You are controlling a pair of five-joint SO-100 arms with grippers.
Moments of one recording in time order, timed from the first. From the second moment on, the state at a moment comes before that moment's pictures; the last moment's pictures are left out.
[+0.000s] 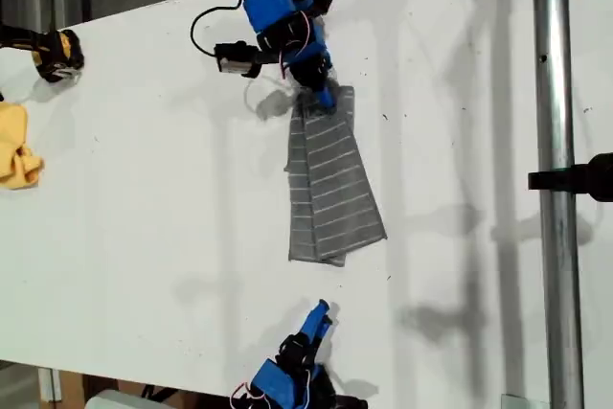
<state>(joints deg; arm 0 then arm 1) 17.6 198.3 167.4 77.1 -98.5 -18.3 122.3 142.3 73.0 105.8</state>
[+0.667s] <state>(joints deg) 18.3 198.3 167.4 77.6 -99.8 -7.8 97.8 132.6 59.9 94.5</state>
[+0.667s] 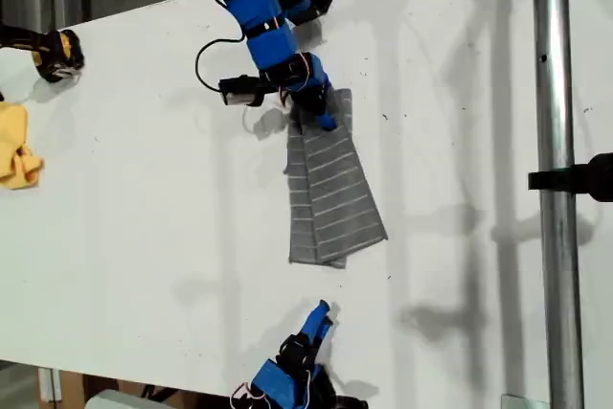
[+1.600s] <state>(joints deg) 18.6 198.3 167.4 77.6 -99.5 -8.4 179.4 157.8 83.5 105.6</state>
